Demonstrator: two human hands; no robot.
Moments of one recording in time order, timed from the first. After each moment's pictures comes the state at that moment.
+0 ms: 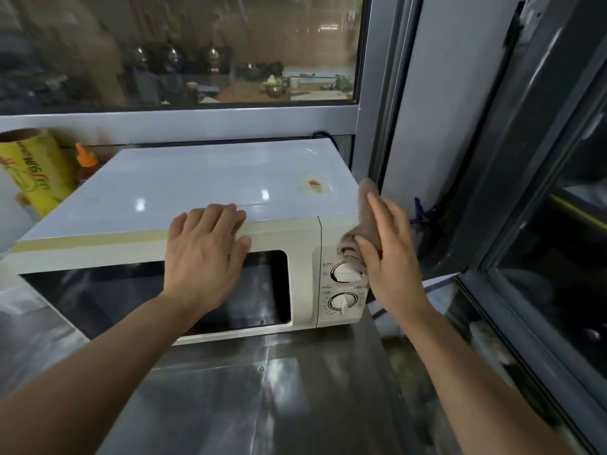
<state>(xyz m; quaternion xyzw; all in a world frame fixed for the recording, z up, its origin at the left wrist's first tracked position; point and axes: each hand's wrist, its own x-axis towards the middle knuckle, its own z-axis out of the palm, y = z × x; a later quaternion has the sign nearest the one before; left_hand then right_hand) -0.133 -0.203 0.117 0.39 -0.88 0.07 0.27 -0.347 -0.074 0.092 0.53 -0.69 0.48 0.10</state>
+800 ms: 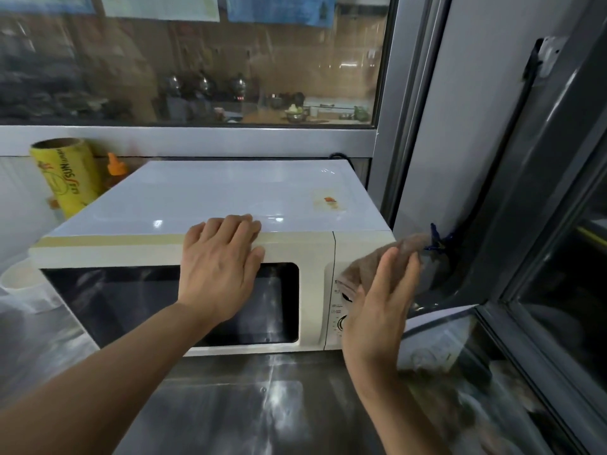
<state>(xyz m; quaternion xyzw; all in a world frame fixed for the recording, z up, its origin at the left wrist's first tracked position) -0.135 -0.201 0.109 0.39 -0.86 0.13 0.30 -0.288 -0.088 0.045 0.34 -0.79 0.45 0.24</state>
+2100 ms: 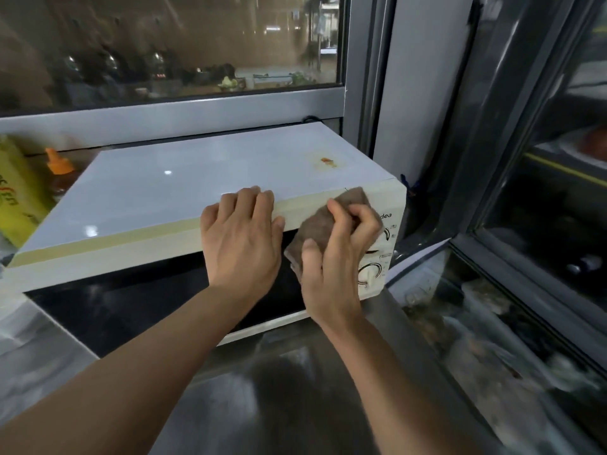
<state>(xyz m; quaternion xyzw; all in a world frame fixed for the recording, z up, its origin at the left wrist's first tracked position) -0.129 -0.214 0.102 0.32 -0.88 0.12 0.33 -0.205 -0.128 0.061 0.37 -0.70 0.58 0.19</state>
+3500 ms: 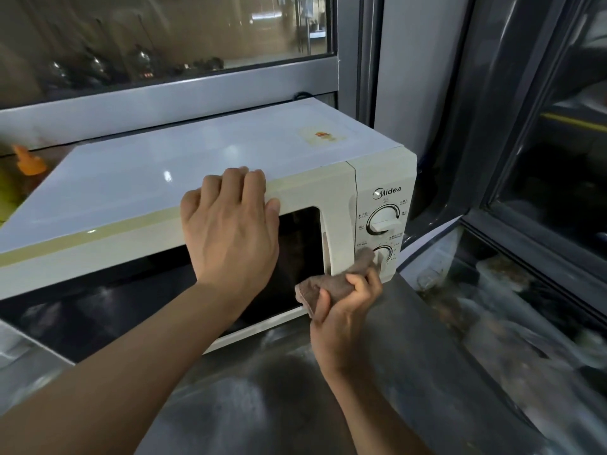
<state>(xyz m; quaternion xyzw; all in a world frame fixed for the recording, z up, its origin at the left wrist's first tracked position) -0.133 -0.219 0.094 0.31 -0.86 0.17 0.37 -0.199 -0.139 -0.064 0.26 -0.71 0.61 0.23</state>
